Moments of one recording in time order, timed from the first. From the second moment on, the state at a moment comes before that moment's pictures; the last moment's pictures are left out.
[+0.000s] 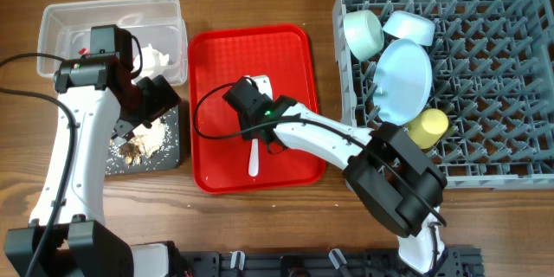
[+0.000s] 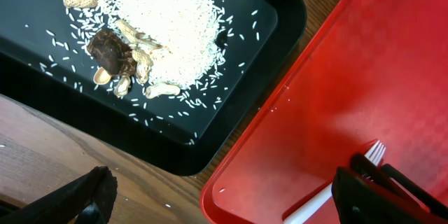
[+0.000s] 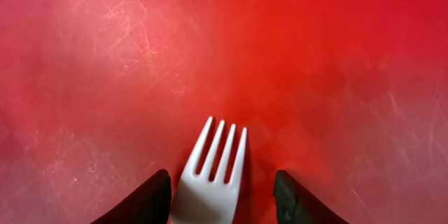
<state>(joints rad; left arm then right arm) 0.08 1.52 1.29 -1.21 0.00 -0.58 0.85 2.06 1.34 -0.48 0.17 0.59</state>
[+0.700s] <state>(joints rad) 0.08 1.52 1.29 -1.21 0.00 -0.58 0.63 1.70 1.34 -0.76 0.18 0.49</state>
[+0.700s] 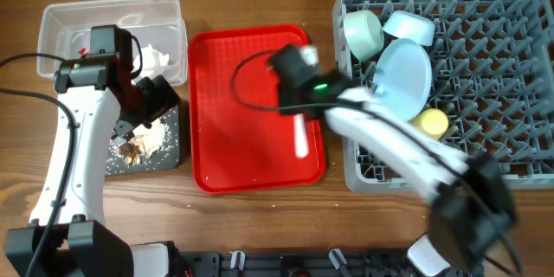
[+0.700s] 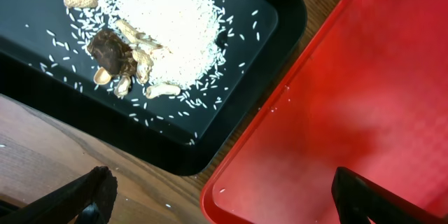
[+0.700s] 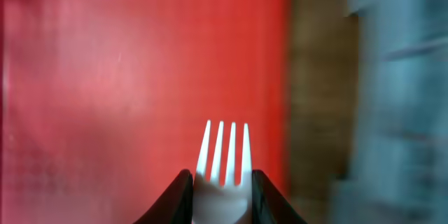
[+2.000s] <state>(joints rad) -0.17 1.36 1.17 -1.05 0.09 -0.39 0.19 1.37 1.24 -0.90 -0.15 0.25</state>
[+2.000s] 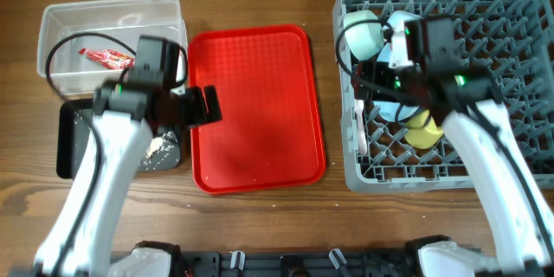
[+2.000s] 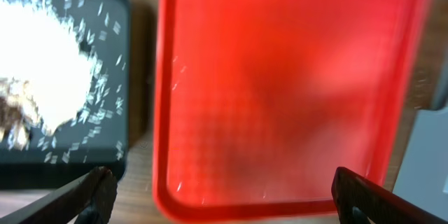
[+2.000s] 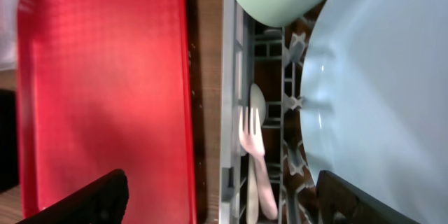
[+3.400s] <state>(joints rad) -0.30 0.80 0.87 -0.94 0.00 -0.43 0.11 0.05 0.32 -0.20 0.03 0.15</state>
